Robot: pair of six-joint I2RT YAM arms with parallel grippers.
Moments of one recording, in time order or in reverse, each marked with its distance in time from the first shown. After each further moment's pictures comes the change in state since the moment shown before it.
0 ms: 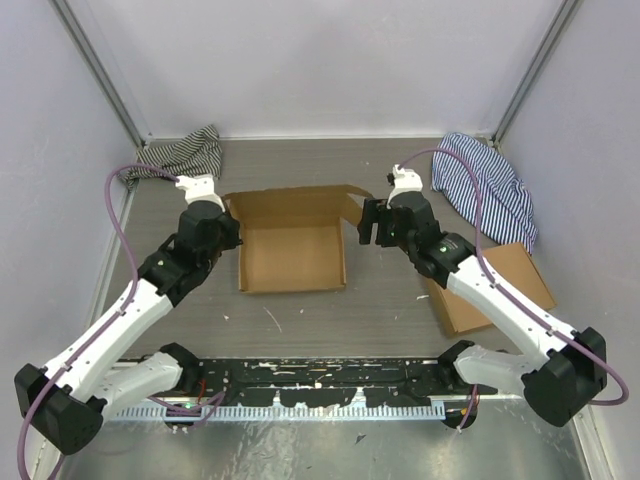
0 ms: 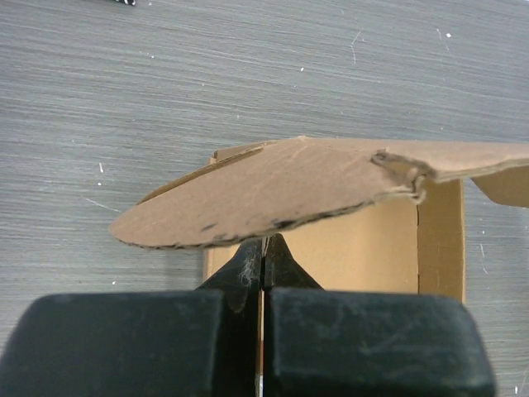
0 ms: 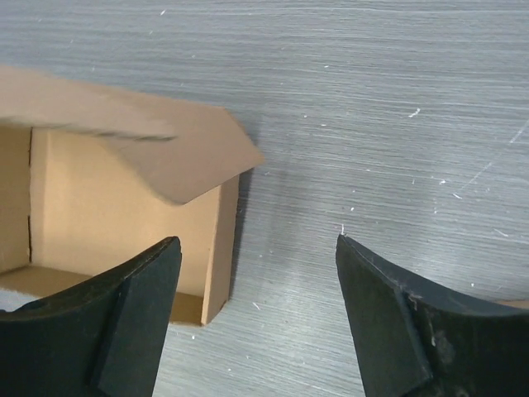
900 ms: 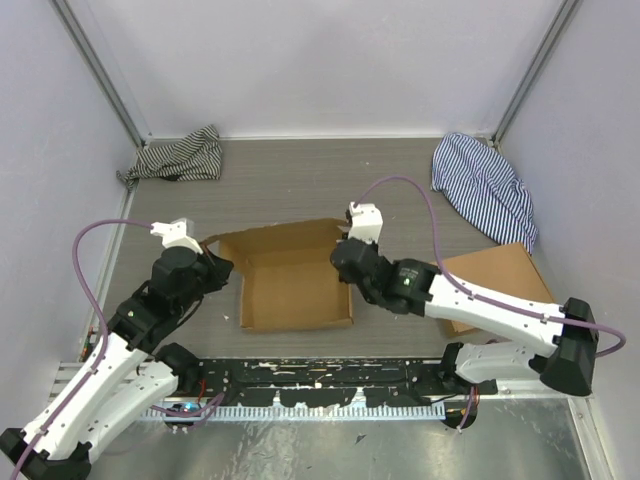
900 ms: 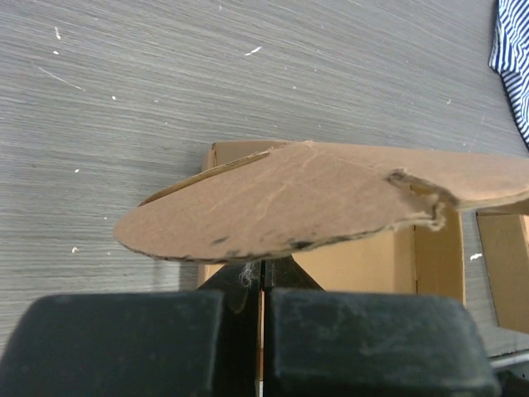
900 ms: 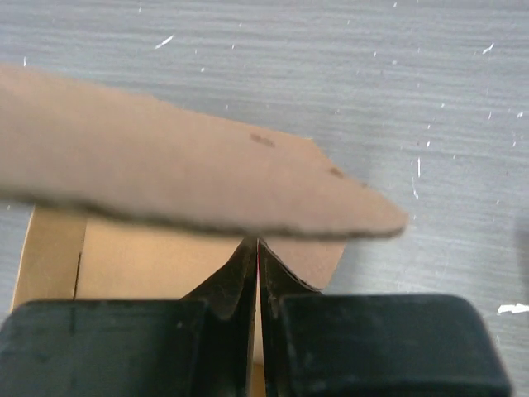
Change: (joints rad) left arm 0.000 -0.377 -0.231 -0.185 0.148 -0.210; right arm 0.553 0.025 0.019 -0.175 0.470 0.326
